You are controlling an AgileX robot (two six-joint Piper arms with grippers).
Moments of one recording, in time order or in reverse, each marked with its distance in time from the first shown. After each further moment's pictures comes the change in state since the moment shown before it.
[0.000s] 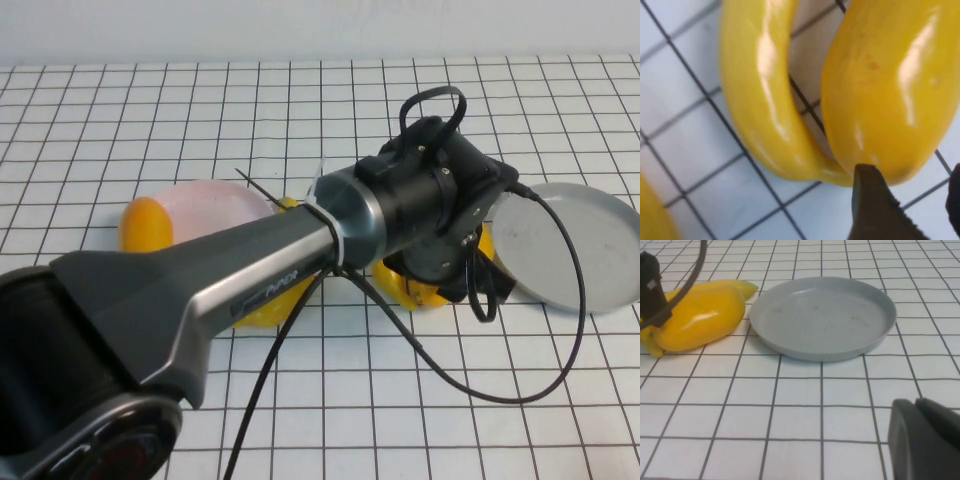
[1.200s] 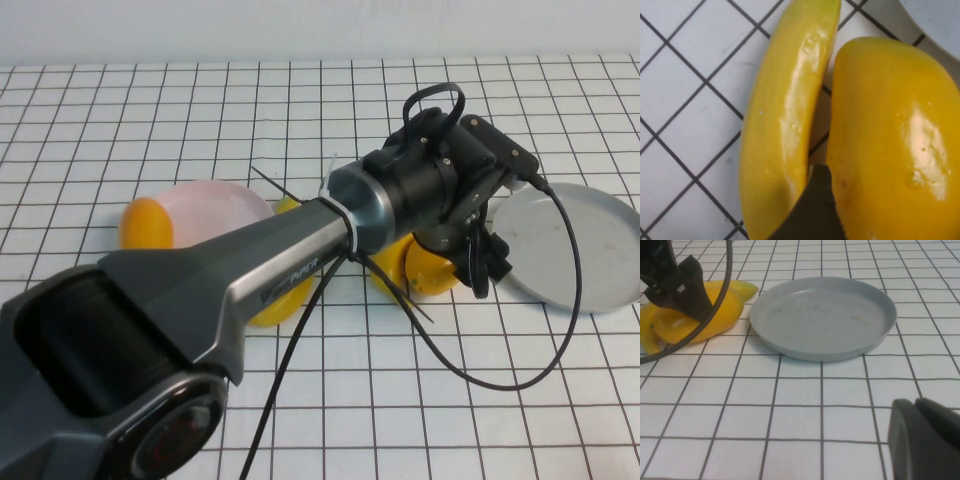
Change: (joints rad) right arm 0.000 0.000 0.000 0.000 0.000 0.000; left arm 0.035 0.105 -0.148 0.037 -0.092 0.269
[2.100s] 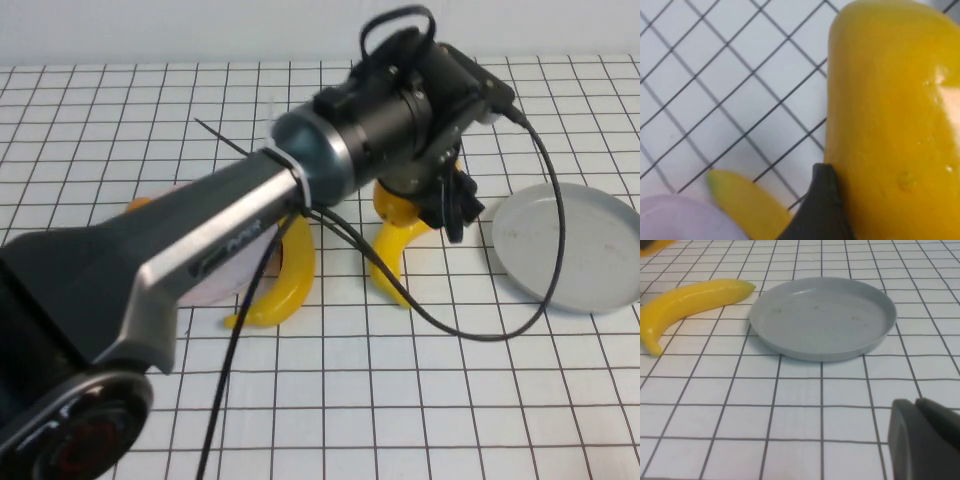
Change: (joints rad) right arm 0.000 0.000 0.000 0.000 0.000 0.000; left arm 0.030 -0.120 -0.023 0.103 0.147 -0.043
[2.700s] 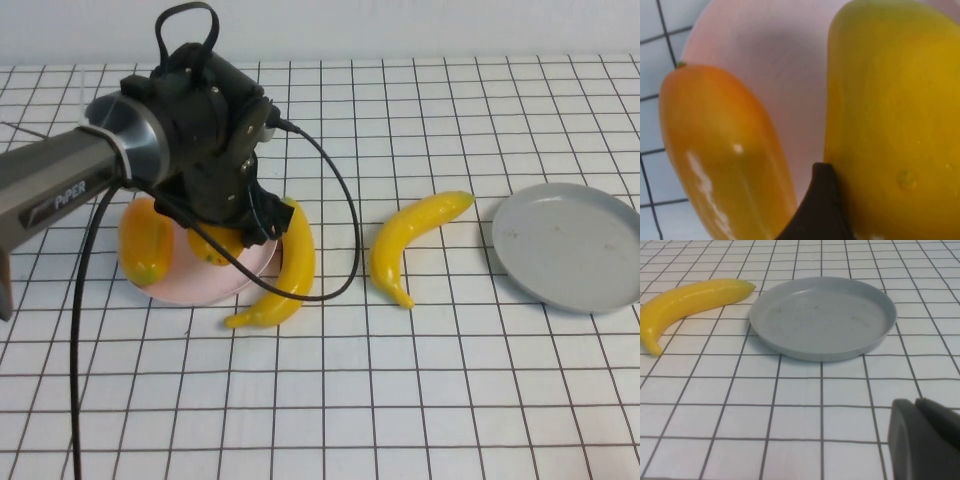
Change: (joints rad) right arm 0.000 0.000 0.000 0.000 0.000 0.000; left arm 0.313 -0.174 0.418 0.001 -0.010 -0.241
